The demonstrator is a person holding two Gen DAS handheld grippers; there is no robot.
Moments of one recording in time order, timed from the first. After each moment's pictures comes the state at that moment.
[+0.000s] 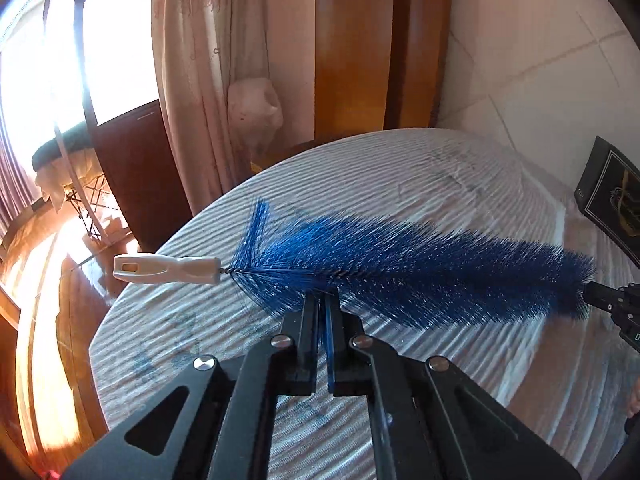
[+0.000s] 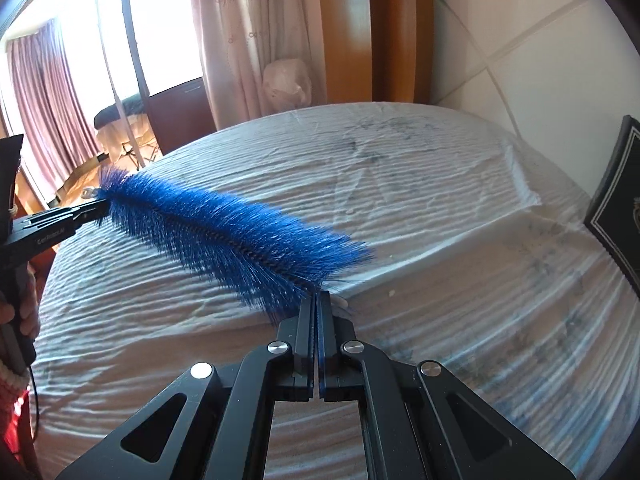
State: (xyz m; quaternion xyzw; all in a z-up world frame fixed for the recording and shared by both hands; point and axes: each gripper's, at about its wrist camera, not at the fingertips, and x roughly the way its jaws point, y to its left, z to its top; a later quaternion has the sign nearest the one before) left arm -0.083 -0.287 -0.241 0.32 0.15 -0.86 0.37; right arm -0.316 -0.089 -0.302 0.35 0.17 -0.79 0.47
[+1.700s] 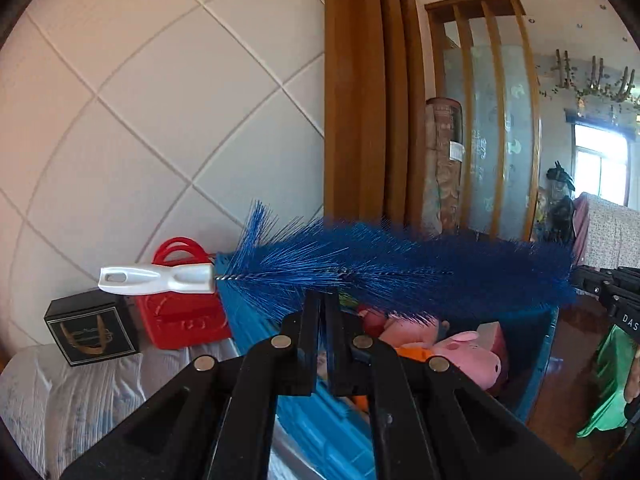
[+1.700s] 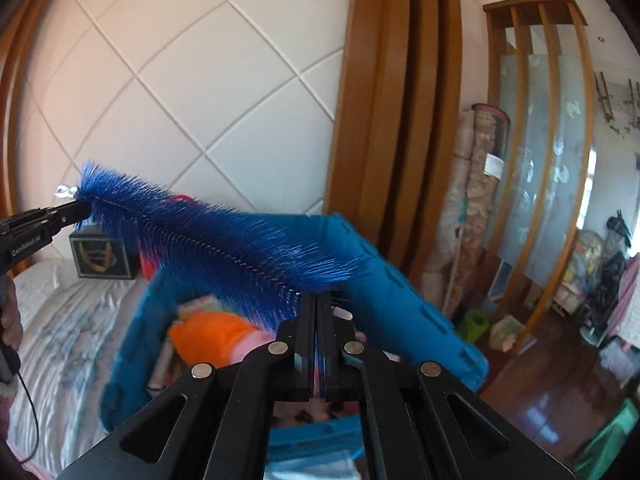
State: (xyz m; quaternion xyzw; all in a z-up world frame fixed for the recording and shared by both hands) left arm -0.086 0.387 0.073 0.16 -0.05 -0.94 -0.31; right arm 0.106 0.558 0.035 0.21 0.02 -0.95 -0.23
